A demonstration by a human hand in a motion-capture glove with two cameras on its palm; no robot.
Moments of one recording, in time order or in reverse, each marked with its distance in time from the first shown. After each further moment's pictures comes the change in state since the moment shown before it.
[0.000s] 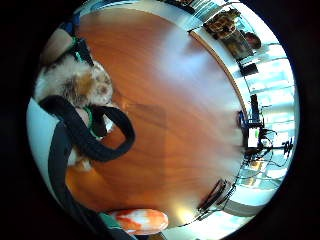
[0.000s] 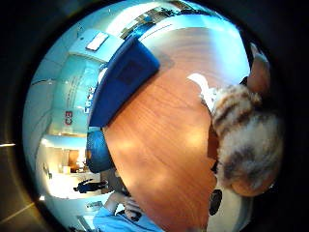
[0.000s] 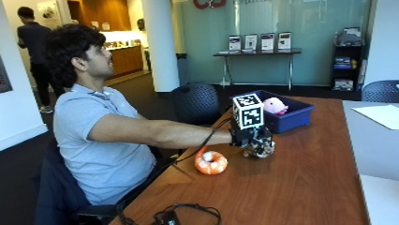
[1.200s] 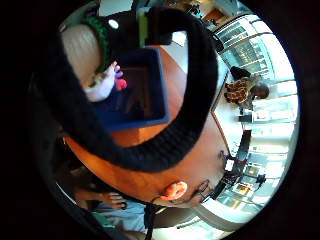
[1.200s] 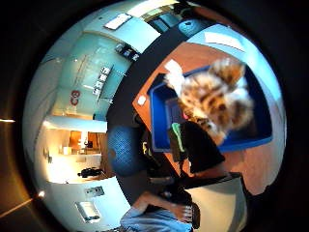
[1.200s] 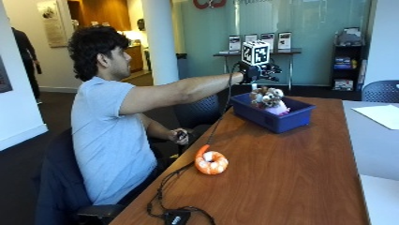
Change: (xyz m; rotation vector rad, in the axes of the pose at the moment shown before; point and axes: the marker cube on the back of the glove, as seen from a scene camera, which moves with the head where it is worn) arm -0.287 -0.120 -0.114 -0.084 -0.015 -0.260
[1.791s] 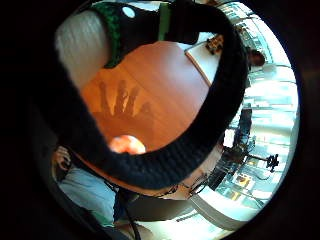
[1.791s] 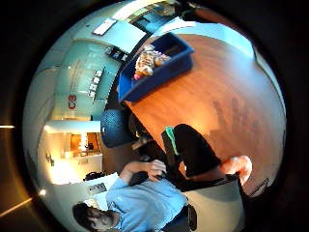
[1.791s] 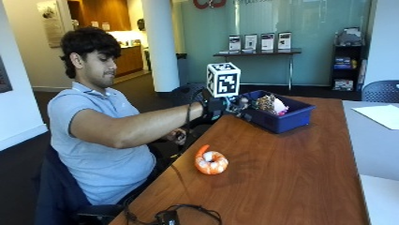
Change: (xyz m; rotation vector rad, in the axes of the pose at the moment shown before) arm 0.205 0.267 -0.006 -0.074 -0.005 0.105
